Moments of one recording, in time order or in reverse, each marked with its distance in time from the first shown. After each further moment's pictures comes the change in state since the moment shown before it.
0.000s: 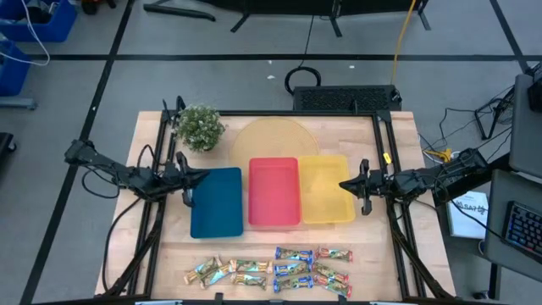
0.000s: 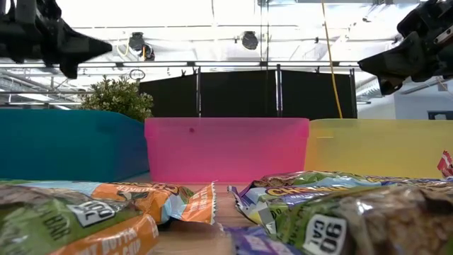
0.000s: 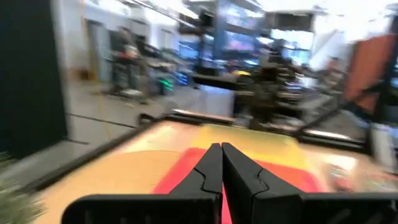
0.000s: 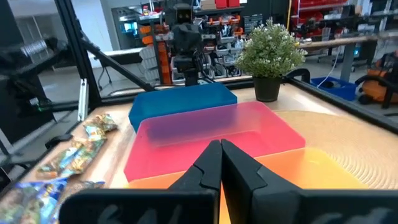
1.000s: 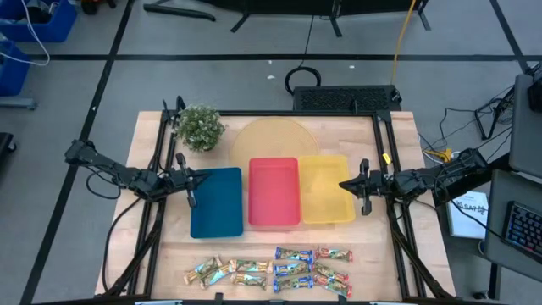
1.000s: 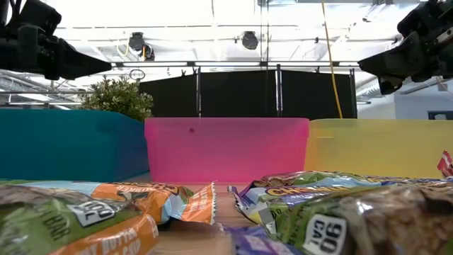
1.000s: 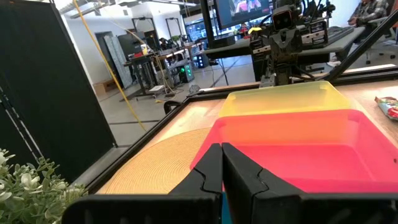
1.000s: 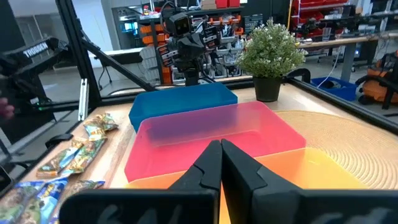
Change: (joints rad) left arm 0.008 -0.016 -0.064 -0.050 -0.087 0.235; right arm 0.000 0.000 0.000 0.000 -0.003 0.028
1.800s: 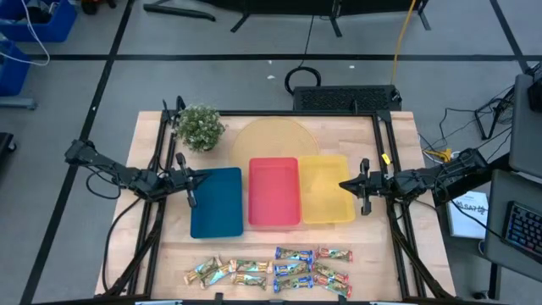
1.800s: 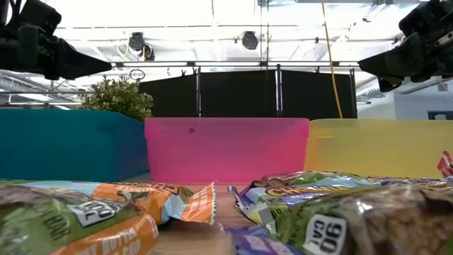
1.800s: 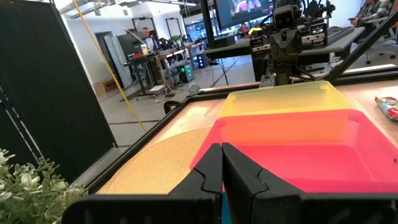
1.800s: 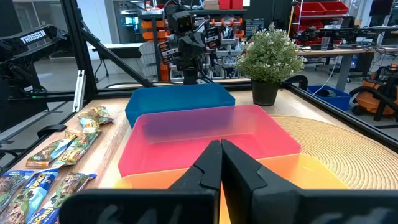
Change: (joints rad) left arm 0.000 0.000 0.000 0.000 0.000 0.000; right arm 0.000 0.000 0.000 0.000 0.000 -0.082
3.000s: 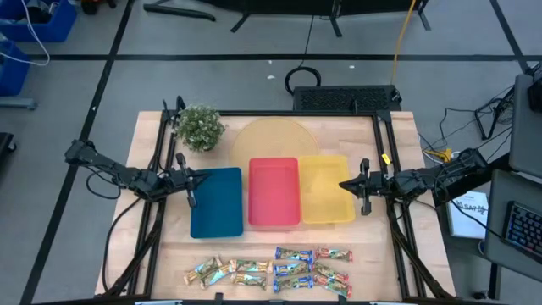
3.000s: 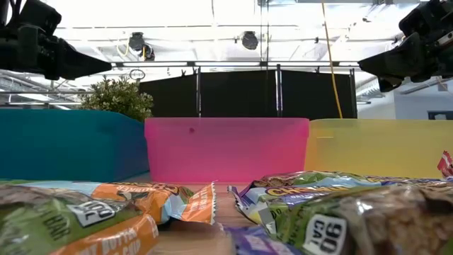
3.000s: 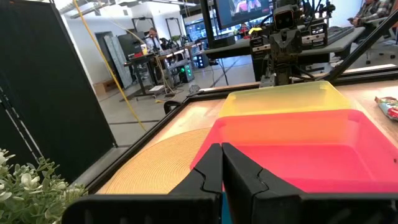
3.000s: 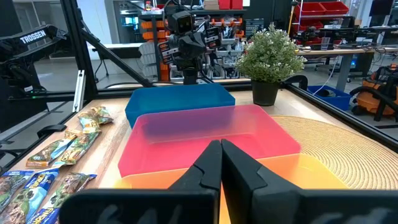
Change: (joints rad) left arm 0.000 0.000 0.000 0.000 0.000 0.000; right arm 0.000 0.000 0.000 0.000 0.000 0.000
